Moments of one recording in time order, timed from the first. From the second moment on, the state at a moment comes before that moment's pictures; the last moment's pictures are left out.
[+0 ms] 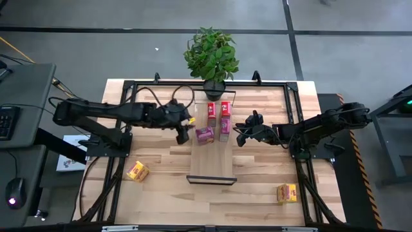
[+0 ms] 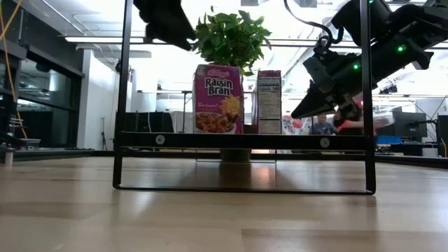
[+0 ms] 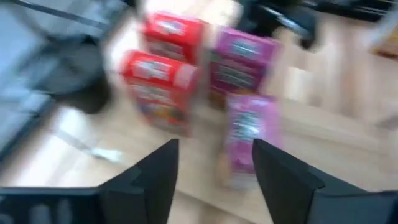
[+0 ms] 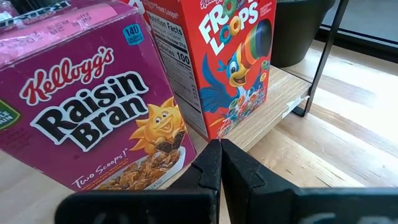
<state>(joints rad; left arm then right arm) -0.03 1.30 1.12 -0.55 -0.31 -0.23 0.07 1.30 0.41 0.32 0.58 0.55</state>
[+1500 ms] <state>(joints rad) -0.14 1.51 0.47 0.59 -0.38 -0.64 0.07 1.30 0.41 0.32 0.60 0.56</state>
